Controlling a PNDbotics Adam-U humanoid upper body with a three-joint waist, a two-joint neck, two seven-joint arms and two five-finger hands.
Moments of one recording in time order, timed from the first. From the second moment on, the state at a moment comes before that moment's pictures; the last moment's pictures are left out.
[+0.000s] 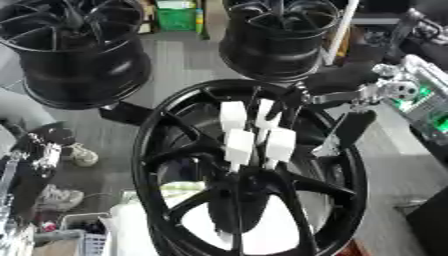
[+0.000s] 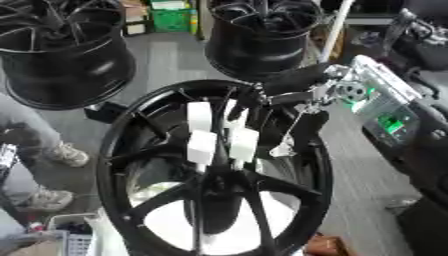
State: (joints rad) left arm -0.05 0.17 0.01 -1.78 -0.03 0.01 -0.03; right arm -0.66 -0.70 0.45 -1.63 0.40 -0.37 0.79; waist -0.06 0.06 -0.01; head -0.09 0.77
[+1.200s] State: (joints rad) left arm -0.05 0.17 0.01 -1.78 -0.03 0.02 -0.03; right arm -0.59 -0.71 0.45 -1.65 0.42 -0.38 0.78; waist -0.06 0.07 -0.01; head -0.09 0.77
